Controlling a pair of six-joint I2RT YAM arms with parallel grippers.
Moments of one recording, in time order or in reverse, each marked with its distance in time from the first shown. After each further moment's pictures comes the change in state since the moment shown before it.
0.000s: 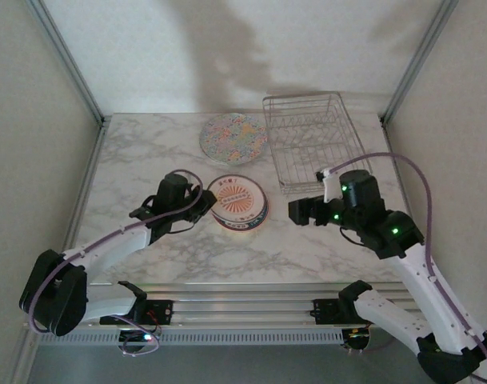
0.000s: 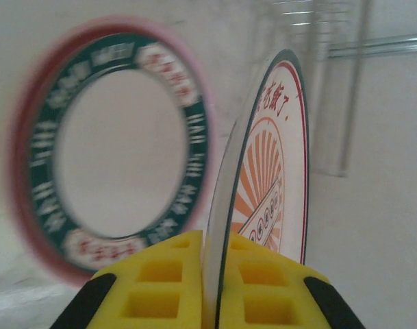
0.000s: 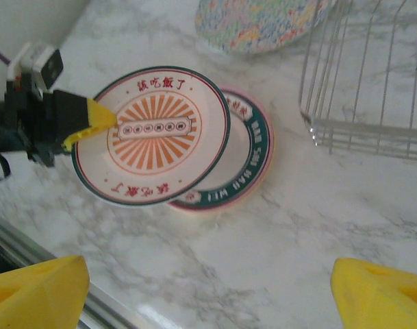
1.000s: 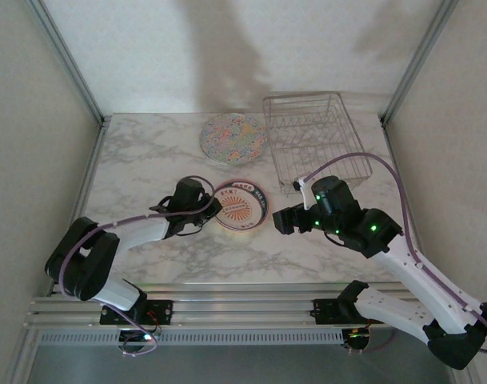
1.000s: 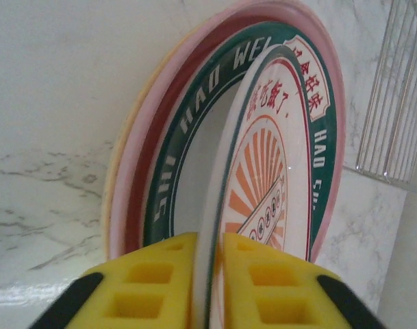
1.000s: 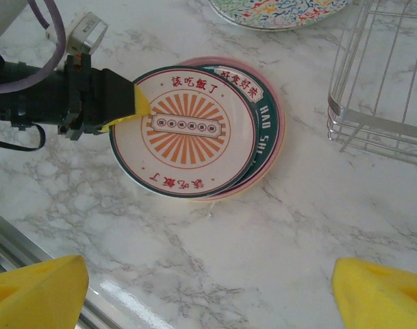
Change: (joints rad) left arm -0.033 0.267 0.024 0.111 -0.083 0.086; right arm 0.182 0.068 -0.040 0.066 0.150 0.004
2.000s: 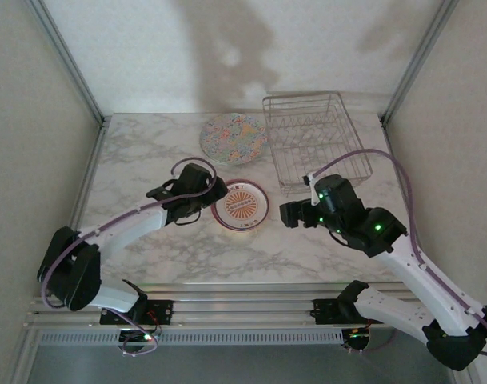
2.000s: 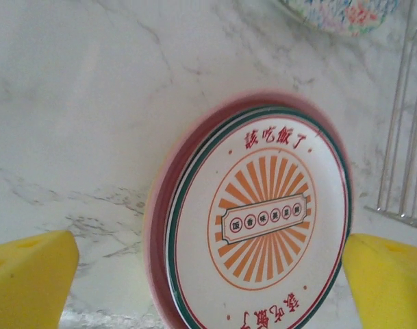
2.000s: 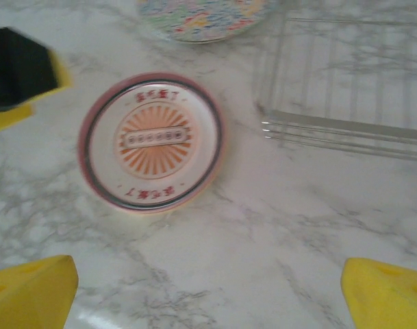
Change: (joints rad) left arm -0.052 -0.110 0.262 -0.468 -0.304 0.072; right arm -0.050 -0.002 0.048 -0.078 0.166 0.079
